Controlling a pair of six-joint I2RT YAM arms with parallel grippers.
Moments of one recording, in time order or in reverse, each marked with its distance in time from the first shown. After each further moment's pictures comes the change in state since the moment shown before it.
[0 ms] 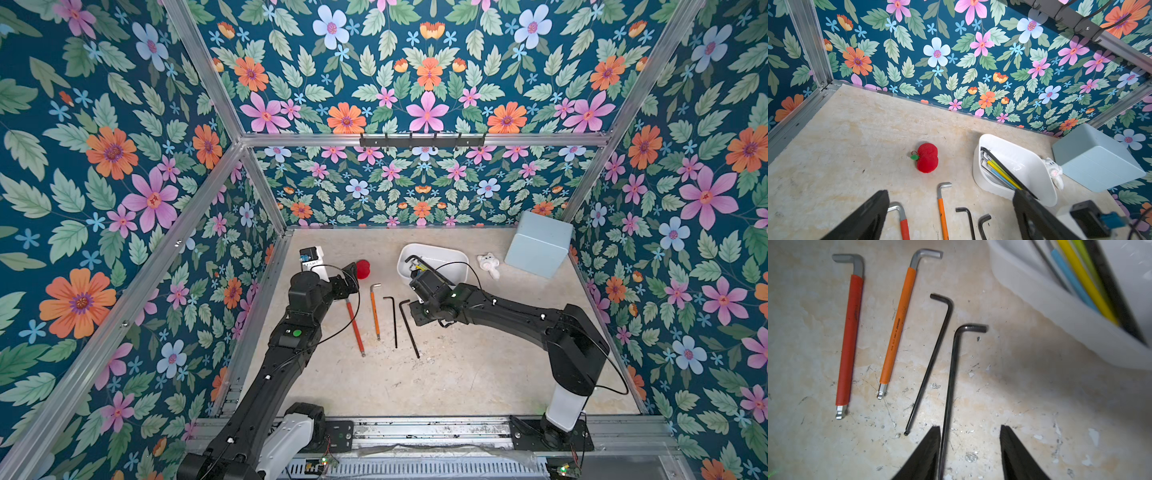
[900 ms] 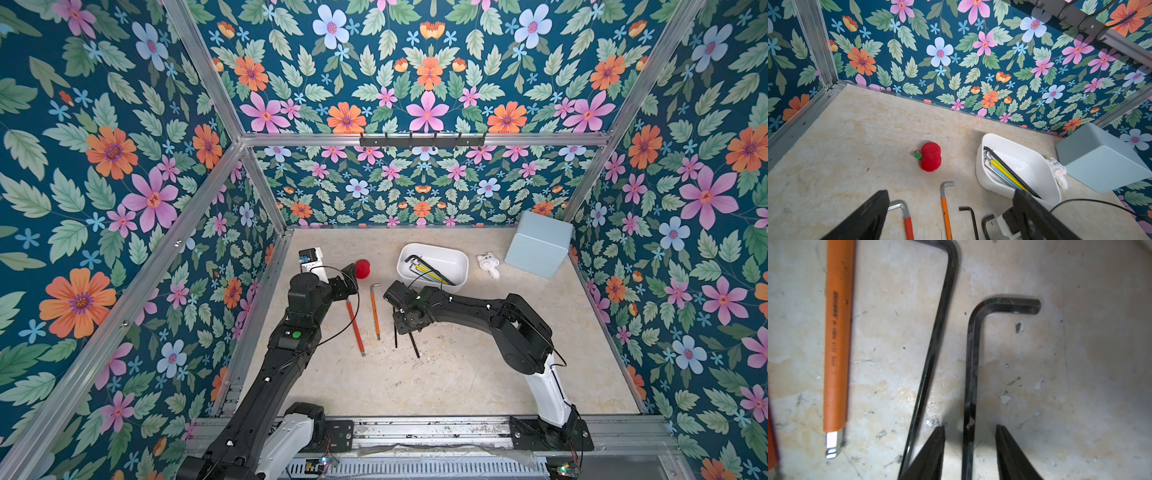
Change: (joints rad) left arm 0.000 -0.014 -0.010 -0.007 -0.015 0.007; right arm 0.055 0.318 0.259 -0.143 0.042 0.089
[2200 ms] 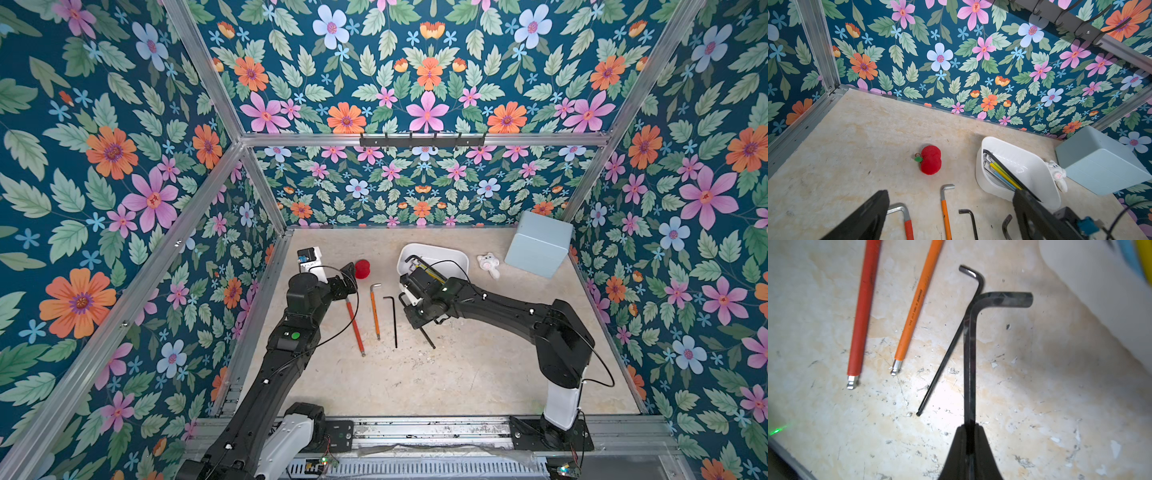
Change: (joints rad) left arm 0.000 -0.012 0.006 0.000 -0.006 0.003; right arm -0.082 -0.307 -0.149 0.011 -0.177 -0.300
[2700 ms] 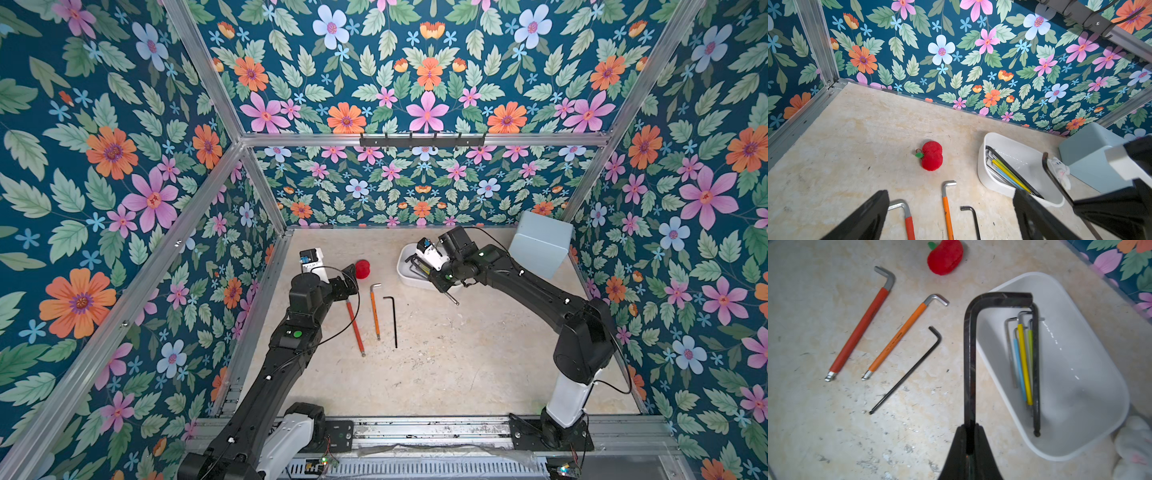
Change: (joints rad) left arm 0.000 0.026 -0.013 0.012 0.001 -0.003; right arm -0.259 0.005 0.199 -0.053 -0.105 -0.472
